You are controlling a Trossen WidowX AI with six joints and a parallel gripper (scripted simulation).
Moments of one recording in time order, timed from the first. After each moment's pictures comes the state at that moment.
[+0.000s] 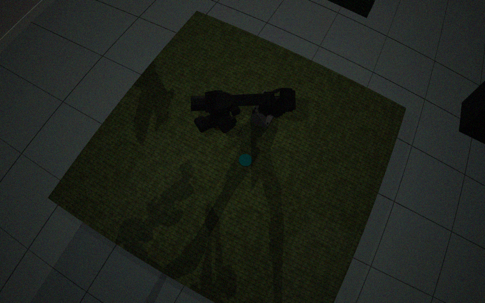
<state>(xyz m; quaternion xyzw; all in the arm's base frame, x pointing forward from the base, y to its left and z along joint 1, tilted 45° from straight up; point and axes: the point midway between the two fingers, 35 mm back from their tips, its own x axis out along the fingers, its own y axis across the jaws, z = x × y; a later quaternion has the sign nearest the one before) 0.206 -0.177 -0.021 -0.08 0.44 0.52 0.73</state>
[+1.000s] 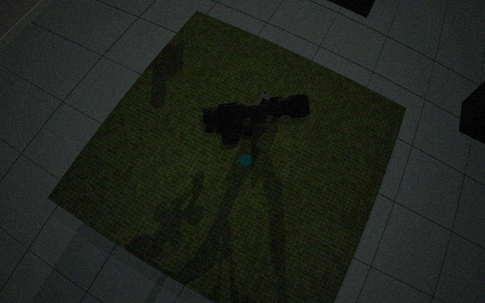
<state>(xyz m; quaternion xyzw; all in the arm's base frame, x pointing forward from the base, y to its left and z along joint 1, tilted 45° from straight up) 0.230 -0.138 0.033 0.14 0.58 0.36 0.72</state>
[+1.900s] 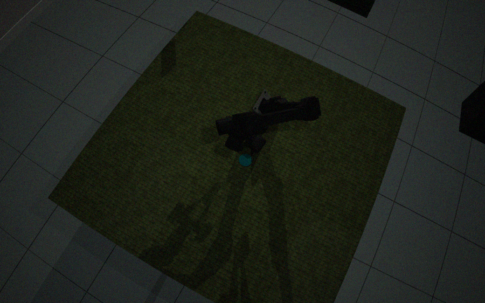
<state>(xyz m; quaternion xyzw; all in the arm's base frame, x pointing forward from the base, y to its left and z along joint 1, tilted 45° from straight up) 0.241 -0.095 0.078 0.34 0.65 0.19 0.65</state>
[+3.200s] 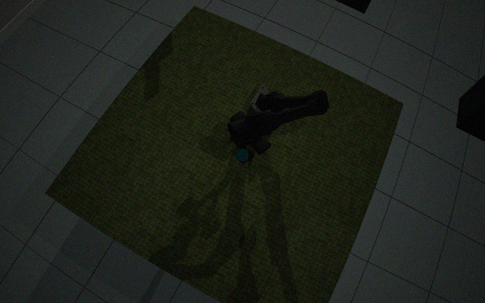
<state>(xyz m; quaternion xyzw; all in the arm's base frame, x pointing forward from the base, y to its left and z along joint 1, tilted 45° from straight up) 0.233 -0.063 0.098 0.39 0.67 0.07 0.62</state>
